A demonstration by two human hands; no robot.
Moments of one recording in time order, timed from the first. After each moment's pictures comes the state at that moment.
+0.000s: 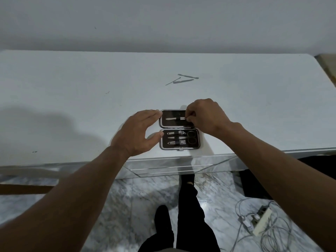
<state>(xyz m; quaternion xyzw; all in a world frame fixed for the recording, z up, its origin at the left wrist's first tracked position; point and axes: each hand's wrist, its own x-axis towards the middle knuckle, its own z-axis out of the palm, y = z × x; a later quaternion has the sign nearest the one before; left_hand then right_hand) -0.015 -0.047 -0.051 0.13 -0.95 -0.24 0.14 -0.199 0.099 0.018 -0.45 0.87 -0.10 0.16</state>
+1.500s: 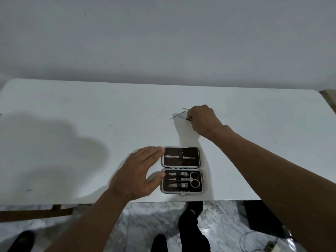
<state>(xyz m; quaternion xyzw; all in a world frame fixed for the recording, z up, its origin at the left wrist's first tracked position) -0.017 -0.045 -0.046 0.12 -0.95 -0.25 0.18 -0.272 0.014 0.016 -0.46 0.88 -0.03 0.12</state>
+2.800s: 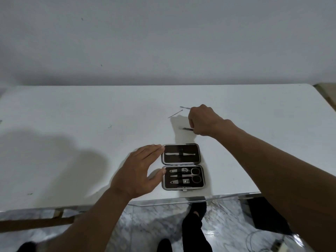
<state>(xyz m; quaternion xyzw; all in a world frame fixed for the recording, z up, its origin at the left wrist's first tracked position) -0.017 -0.045 -0.048 0.12 -0.95 -0.25 0.17 -0.262 0.028 0.031 -0.47 0.87 0.04 0.15</state>
